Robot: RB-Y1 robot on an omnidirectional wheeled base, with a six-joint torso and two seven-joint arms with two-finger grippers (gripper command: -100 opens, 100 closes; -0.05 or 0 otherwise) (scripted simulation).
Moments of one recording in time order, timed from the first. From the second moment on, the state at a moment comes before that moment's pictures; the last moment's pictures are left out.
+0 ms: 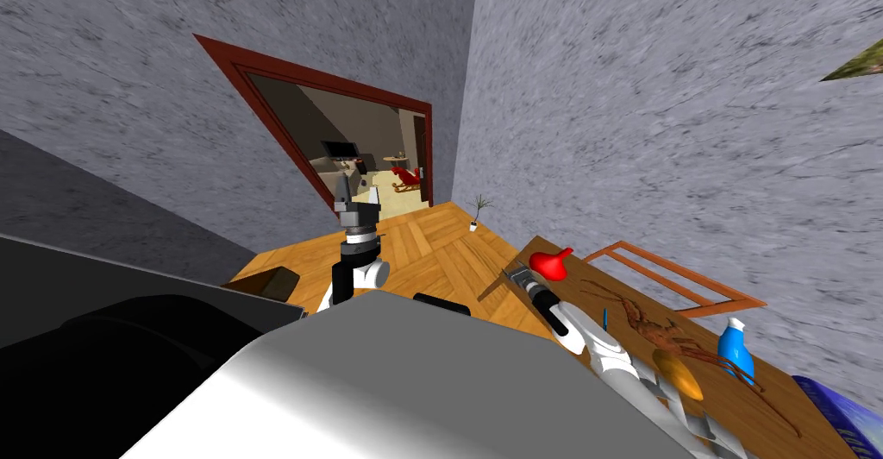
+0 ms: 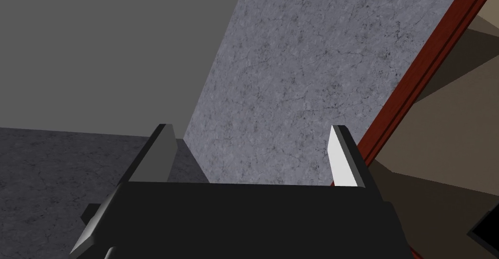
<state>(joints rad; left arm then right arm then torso) 0.45 -0.05 0.03 -2.38 0.09 -0.58 -0.08 0.15 -0.72 0.22 -1.33 0.85 -0.20 0.61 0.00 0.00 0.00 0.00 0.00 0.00</state>
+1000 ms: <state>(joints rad) 0.45 -0.05 0.03 -2.38 0.09 -0.58 -0.08 0.18 -0.90 0.29 -1.14 0.93 -0.21 0.72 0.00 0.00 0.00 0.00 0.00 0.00</state>
